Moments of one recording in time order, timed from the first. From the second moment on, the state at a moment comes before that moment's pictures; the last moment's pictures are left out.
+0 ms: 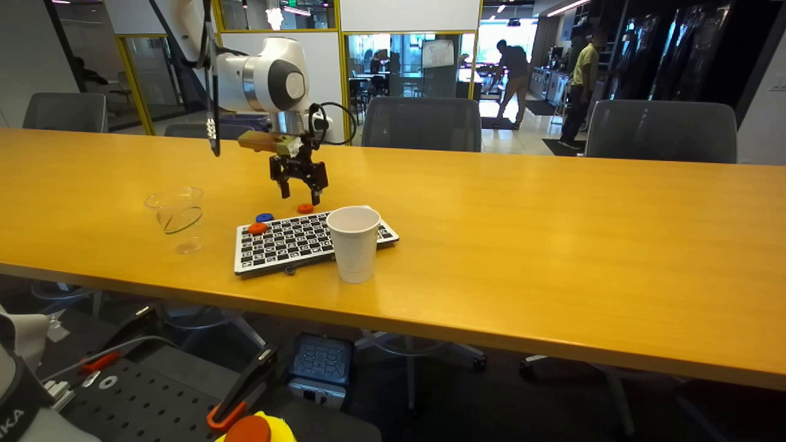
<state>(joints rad) 0.11 0.48 0.08 -2.04 -0.08 2.50 0.29</state>
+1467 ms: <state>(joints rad) 0.10 0.52 0.06 -2.00 -0.04 2.50 0.25</state>
